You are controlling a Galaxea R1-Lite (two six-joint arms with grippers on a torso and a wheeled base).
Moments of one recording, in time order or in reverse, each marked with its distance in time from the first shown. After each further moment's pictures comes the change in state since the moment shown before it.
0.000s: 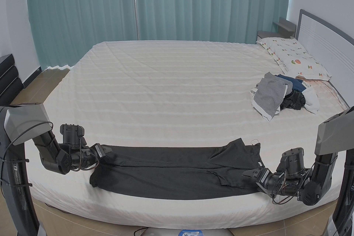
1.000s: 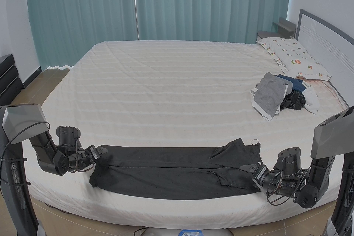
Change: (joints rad) left arm 0.029 -0.004 0.036 -0.005 0.069 0.020; right arm 0.061 0.007 -0.009 -0.082 -0.075 0.090
